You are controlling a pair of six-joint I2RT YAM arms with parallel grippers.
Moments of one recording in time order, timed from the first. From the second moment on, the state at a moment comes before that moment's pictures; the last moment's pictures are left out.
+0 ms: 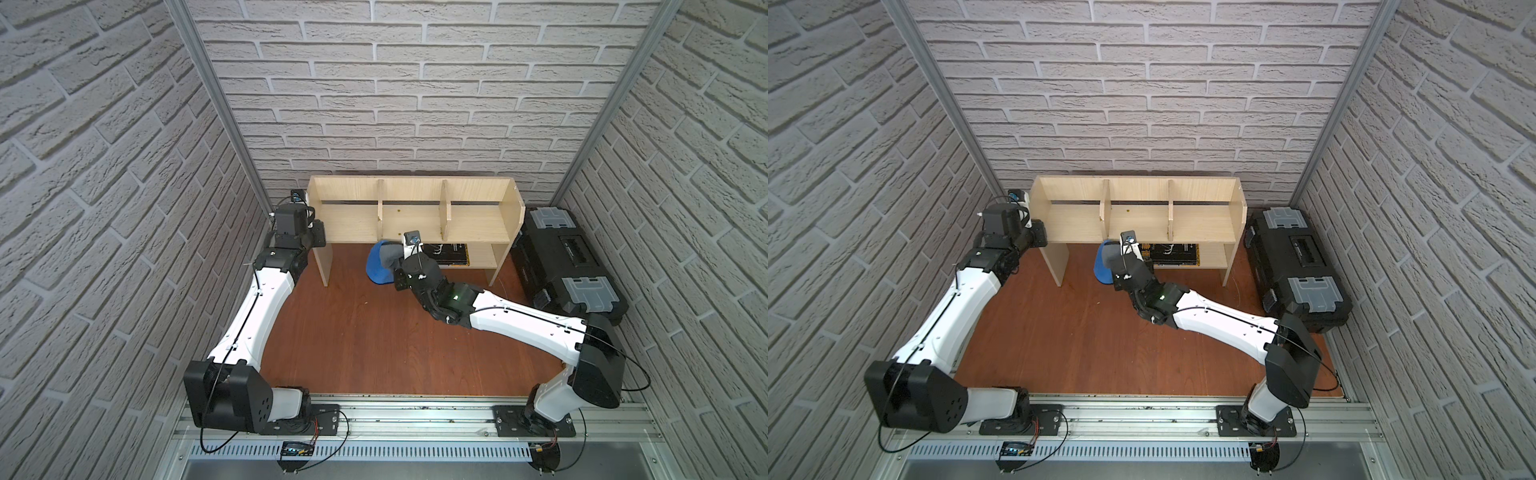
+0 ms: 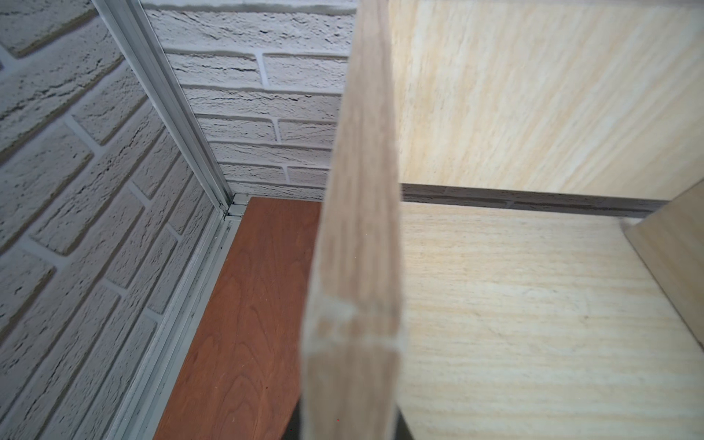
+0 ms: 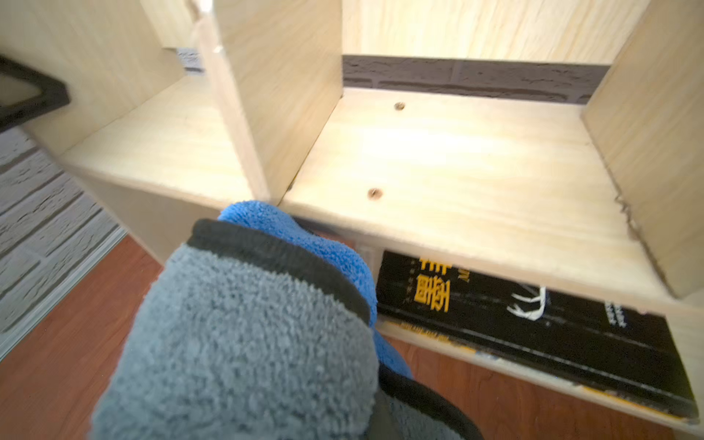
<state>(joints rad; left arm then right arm) -0.02 1.33 1.25 -0.39 -0.15 -0.11 0.89 1.61 1.29 -0.14 0.60 0.33</state>
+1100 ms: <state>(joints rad) -0.01 1.32 1.23 -0.37 -0.12 -0.10 0.85 1.75 1.10 -0.04 0.49 0.33</state>
